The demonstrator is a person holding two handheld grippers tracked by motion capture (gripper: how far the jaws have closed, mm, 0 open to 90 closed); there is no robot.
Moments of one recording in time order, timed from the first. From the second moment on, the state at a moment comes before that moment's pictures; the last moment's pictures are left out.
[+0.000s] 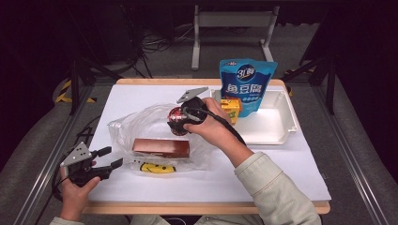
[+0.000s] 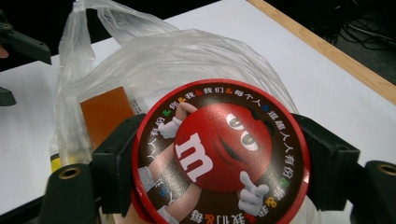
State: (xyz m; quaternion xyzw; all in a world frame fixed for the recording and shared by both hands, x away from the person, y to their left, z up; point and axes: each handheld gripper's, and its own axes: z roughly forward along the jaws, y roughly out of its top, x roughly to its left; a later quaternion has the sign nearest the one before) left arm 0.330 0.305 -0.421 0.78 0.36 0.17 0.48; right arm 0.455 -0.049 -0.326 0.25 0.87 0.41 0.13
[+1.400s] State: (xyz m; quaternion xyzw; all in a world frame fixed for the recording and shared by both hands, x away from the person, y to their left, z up) left arm 0.335 0.303 -0.422 0.78 0.36 0.17 0.48; right arm 0.453 -0.129 -0.297 0.27 0.86 0.40 0.17
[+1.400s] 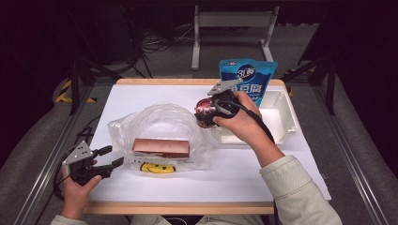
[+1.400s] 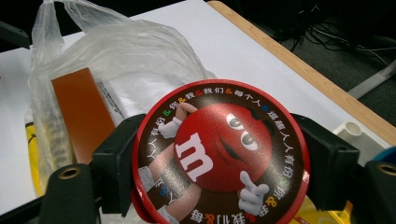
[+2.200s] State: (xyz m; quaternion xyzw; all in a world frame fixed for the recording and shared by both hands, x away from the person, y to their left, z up) left arm 0.335 0.302 -0.423 0.78 0.36 0.17 0.48; right arm 0.458 -0.194 -0.290 0.31 0.84 0.40 0.20
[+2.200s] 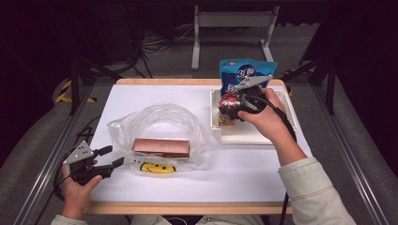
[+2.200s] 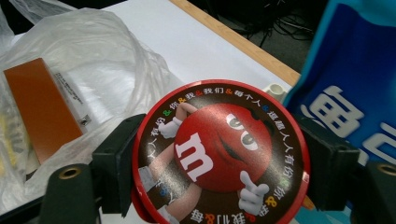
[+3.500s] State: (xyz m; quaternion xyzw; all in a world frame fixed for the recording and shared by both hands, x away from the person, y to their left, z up) left arm 0.335 0.301 -0.423 0.78 0.36 0.17 0.48; right arm 0.471 -0.281 -0.299 0.38 0.81 0.38 0.24
